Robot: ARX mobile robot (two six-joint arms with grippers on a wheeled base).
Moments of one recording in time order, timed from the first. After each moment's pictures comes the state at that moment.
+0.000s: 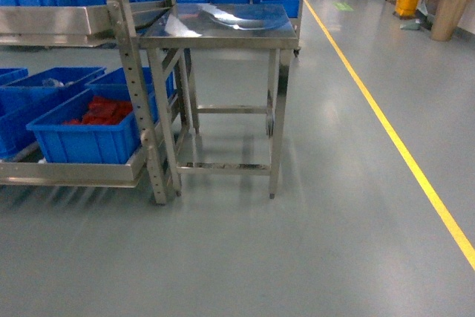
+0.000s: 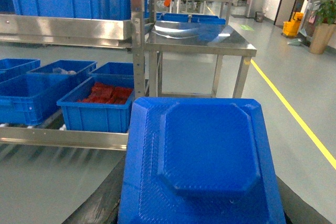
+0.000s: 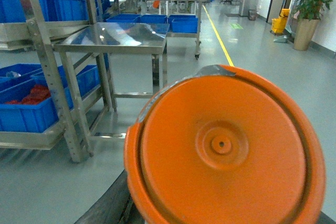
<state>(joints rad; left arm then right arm) 0.00 0.01 0.01 -0.01 0.00 -0.01 0.00 0.00 0.01 -0.01 0.00 0.01</state>
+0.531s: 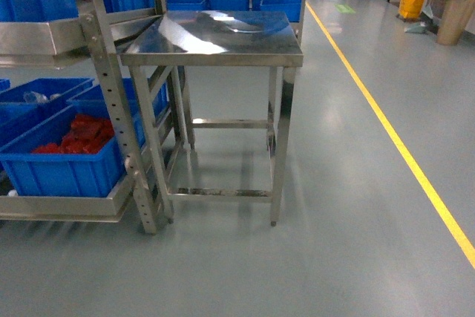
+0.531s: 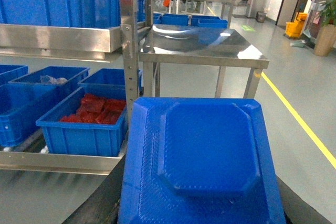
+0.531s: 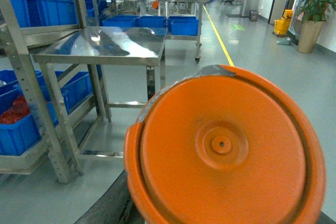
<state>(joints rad) 0.00 0.01 0.01 -0.01 0.00 -0.01 0.00 0.00 0.01 -0.01 0.00 0.01</state>
